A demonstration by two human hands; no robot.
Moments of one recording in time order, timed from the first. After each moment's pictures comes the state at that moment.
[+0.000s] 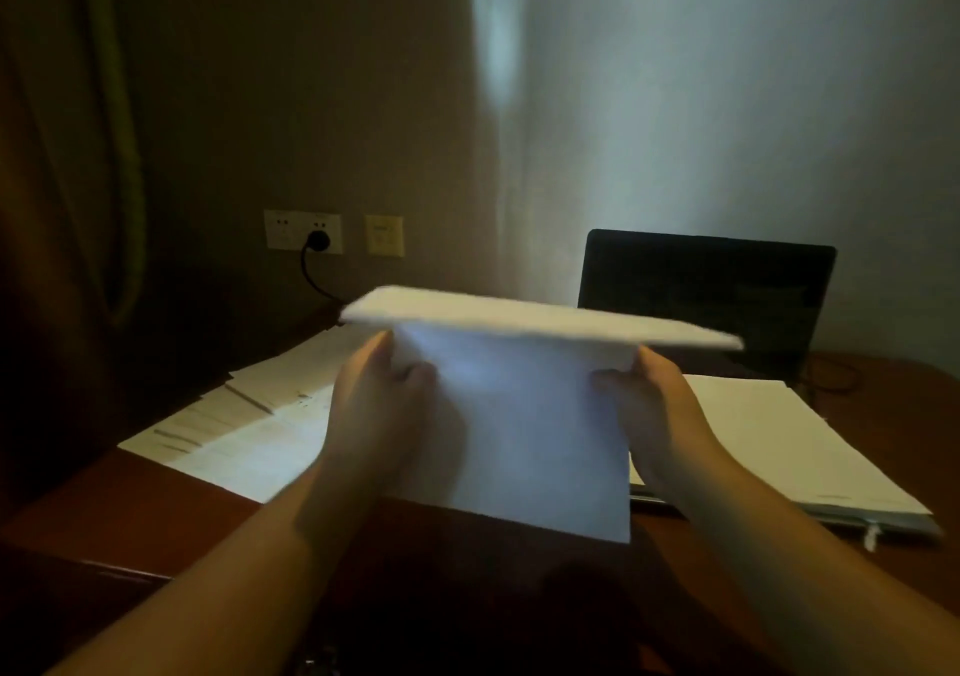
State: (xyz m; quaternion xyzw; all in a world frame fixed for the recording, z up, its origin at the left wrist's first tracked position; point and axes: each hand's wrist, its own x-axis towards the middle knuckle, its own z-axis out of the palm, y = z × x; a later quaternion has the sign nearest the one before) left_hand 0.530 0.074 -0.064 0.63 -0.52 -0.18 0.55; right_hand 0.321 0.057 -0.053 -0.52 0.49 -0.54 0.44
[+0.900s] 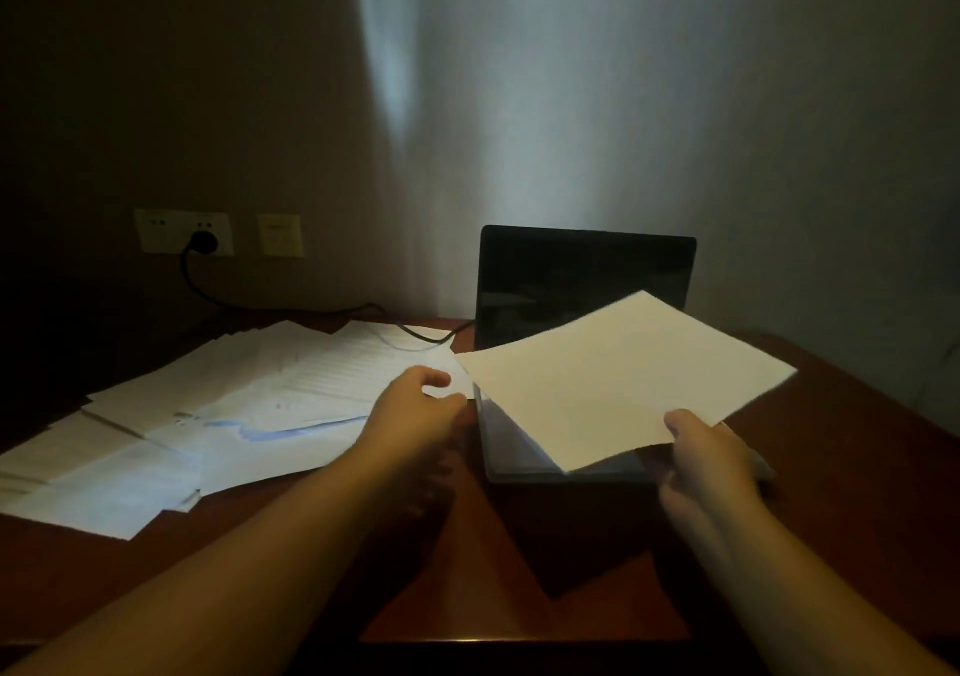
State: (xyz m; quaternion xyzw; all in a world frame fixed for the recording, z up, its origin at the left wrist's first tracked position) left_hand 0.427 0.038 -0.076 0.60 -0.52 -0.43 0.43; right_hand 0.210 0.092 -0.068 -0.15 0.52 -0.72 0.44
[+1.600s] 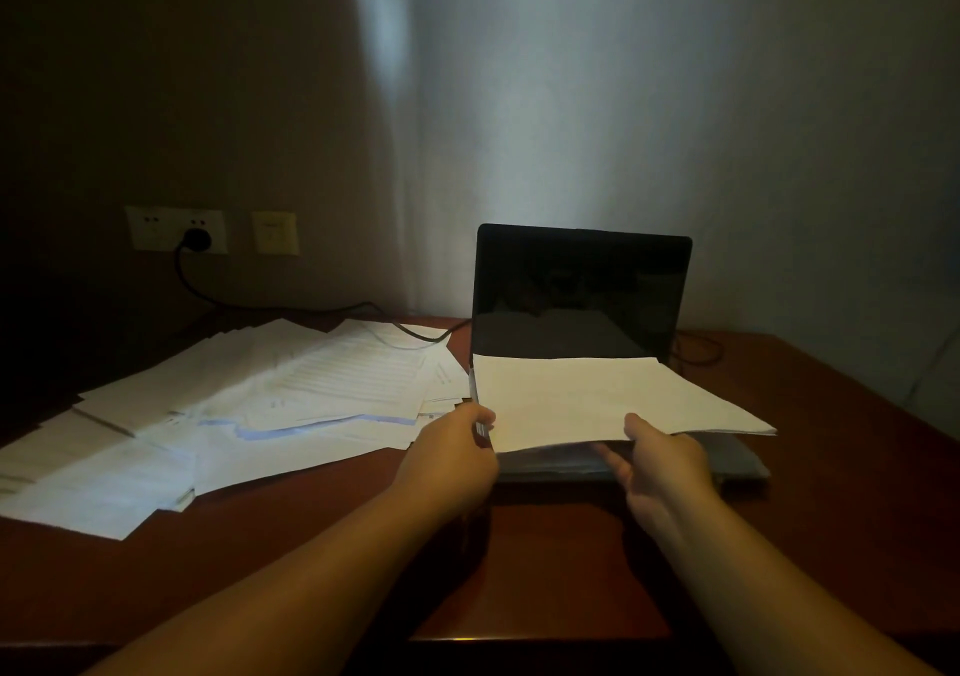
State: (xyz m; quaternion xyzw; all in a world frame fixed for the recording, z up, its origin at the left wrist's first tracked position) left_hand 0.402 0.038 -0.116 0.60 -0.69 -0.28 0.30; right_hand 0.225 0.067 -0.091 -0.15 0.56 -0.68 0.45
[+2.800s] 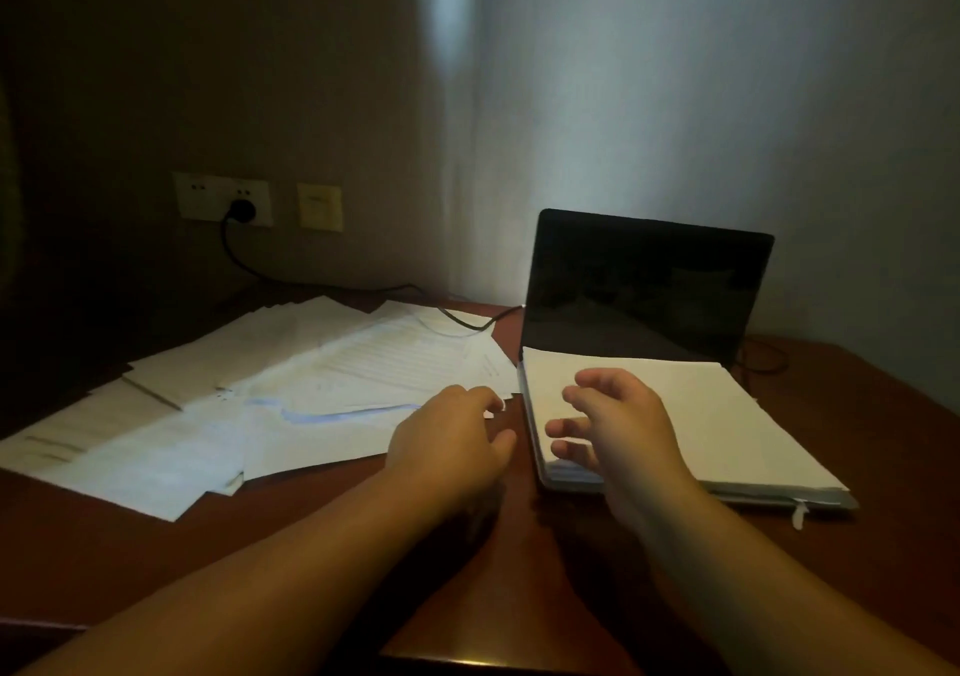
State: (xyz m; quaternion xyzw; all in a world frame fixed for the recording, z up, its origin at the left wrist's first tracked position) left_hand 0.452 0.018 -0.114 0.62 -0.73 -0.11 0.27; right_hand 0.310 0.047 -0.079 -0.43 0.59 -0.56 0.39
